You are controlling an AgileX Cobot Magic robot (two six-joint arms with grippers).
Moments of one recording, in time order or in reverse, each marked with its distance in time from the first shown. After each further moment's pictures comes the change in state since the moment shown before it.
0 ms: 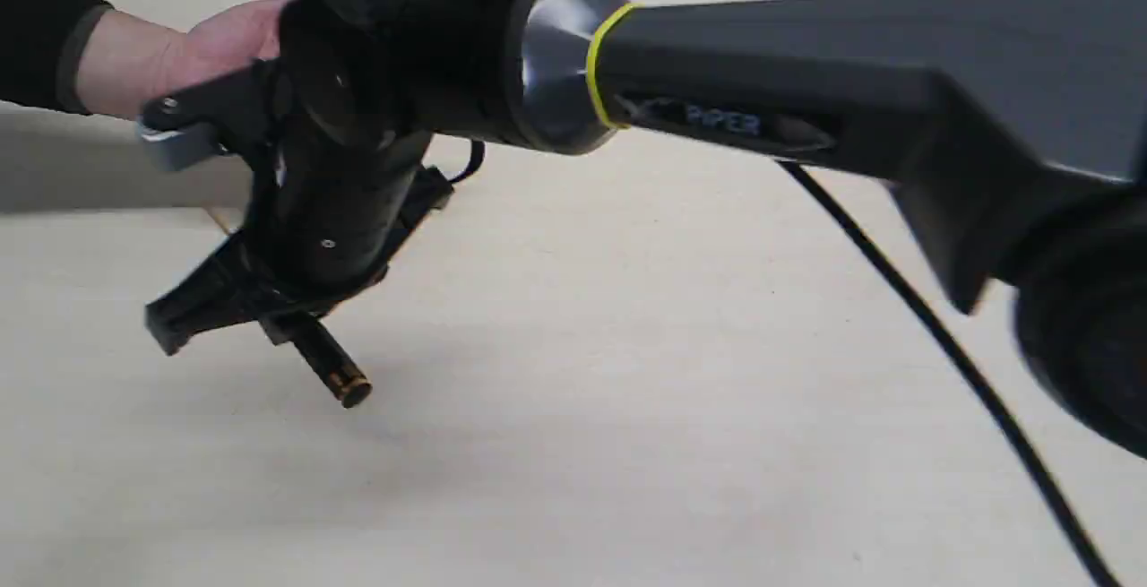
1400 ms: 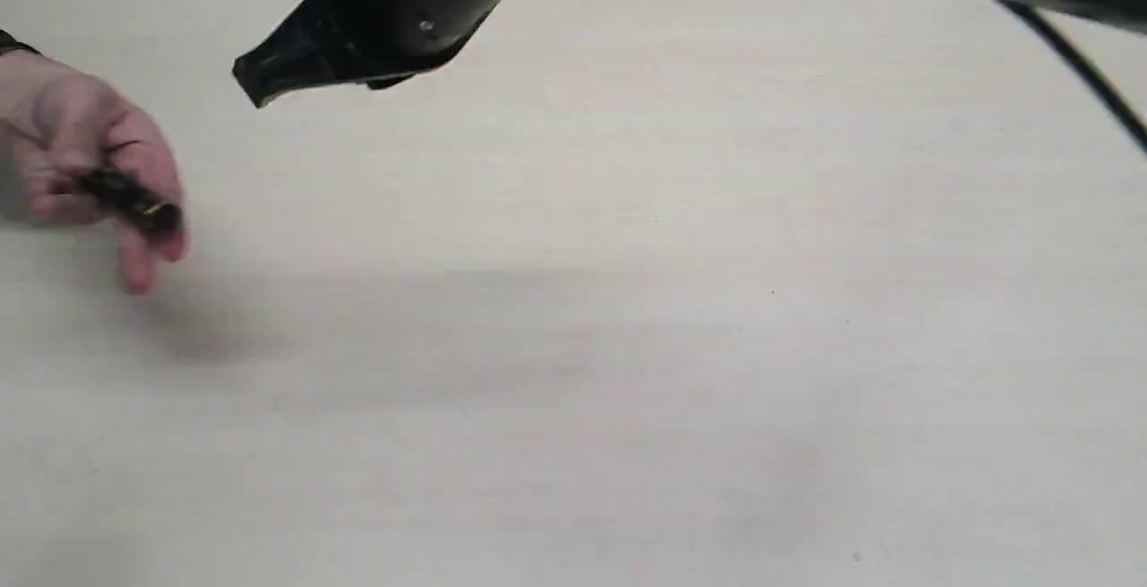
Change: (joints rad) left arm 0.000 0.000 0.000 0.002 0.000 0.000; right arm -0.134 -0.172 0.035 -0.293 -0.155 0.104
